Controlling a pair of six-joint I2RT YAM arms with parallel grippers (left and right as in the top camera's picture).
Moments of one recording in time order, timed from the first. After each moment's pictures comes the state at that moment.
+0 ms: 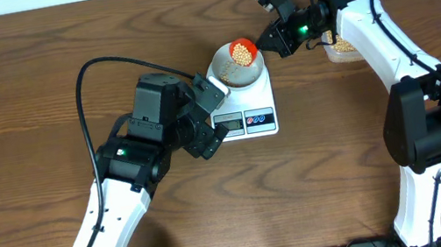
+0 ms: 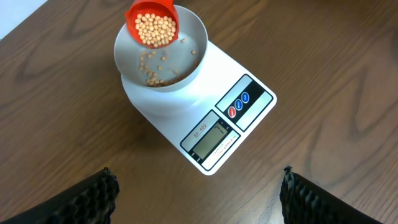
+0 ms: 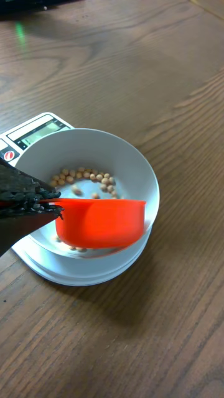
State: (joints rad) left arm -0.41 1.24 1.06 -0.69 0.24 0.40; right arm 0.20 2.12 1.79 -0.79 -0.72 -0.31
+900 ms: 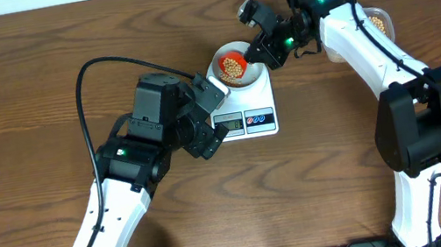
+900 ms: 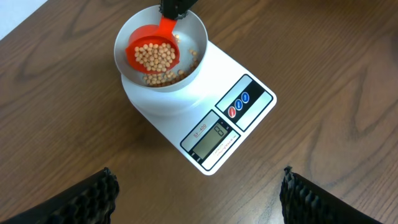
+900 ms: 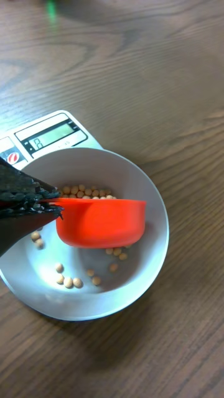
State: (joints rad) left arm -0.41 1.24 1.06 -0.69 0.24 0.40; right arm 0.28 2.12 1.79 -0.83 -0.68 -0.45
